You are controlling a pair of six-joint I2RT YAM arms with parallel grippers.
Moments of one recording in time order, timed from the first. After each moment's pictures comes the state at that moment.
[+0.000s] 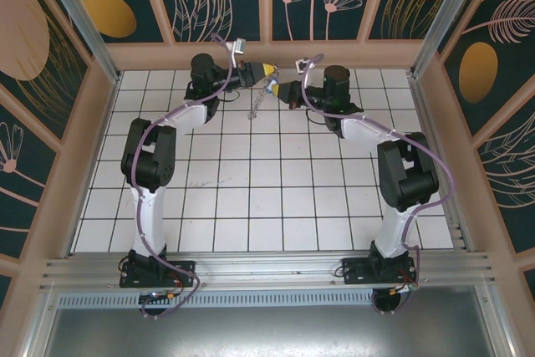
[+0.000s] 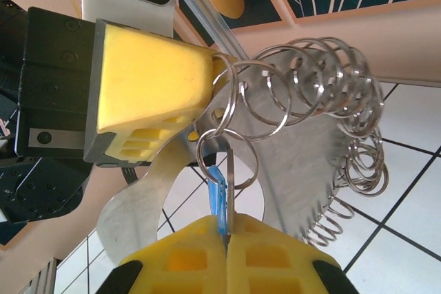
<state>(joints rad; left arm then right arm) -0.32 2.16 1.60 0.77 1.02 -1.10 0.37 1.85 1.26 0.43 -0.77 0.47</state>
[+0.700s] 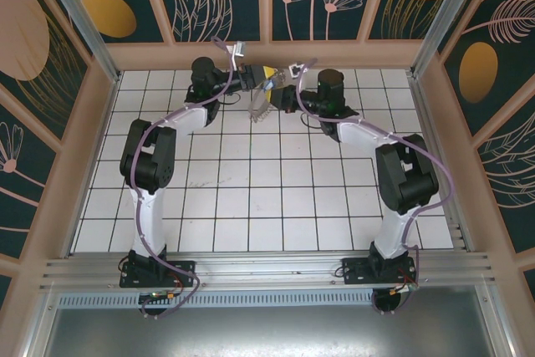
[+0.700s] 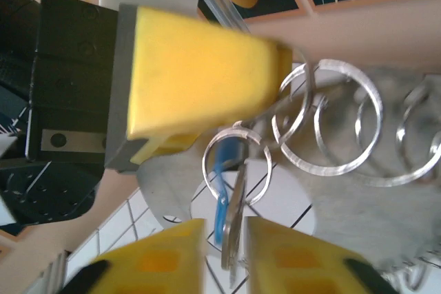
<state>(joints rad) -0.33 2.14 1.54 0.80 0.99 -1.10 0.41 1.82 1.21 0.43 -0.76 0.48</state>
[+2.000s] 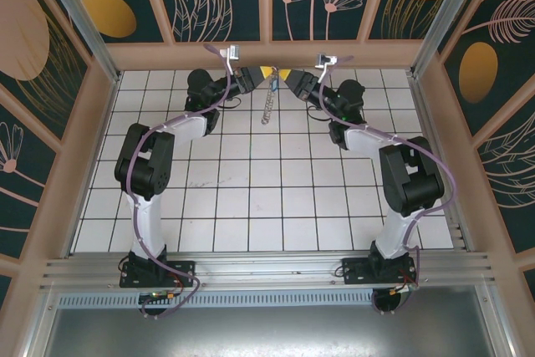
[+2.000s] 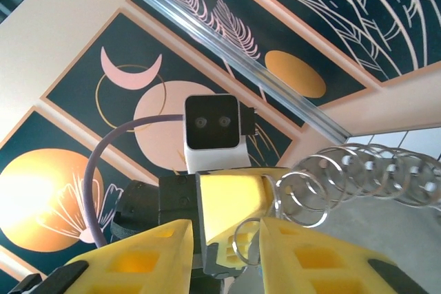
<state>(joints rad) -0.35 2.06 1.39 1.04 0.88 -1.20 0.36 1.80 1.10 1.04 -0.70 1.14</state>
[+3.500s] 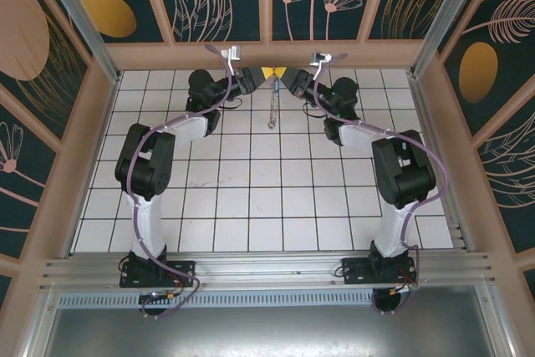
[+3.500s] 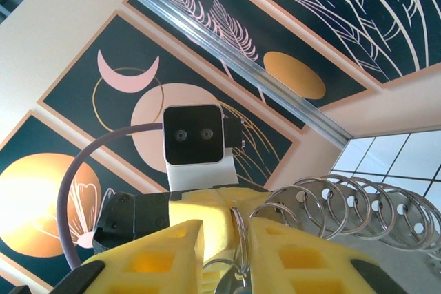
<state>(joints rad) -0.36 2.06 1.39 1.04 0.88 -1.20 0.36 1.88 1.16 1.05 -0.70 1.15</state>
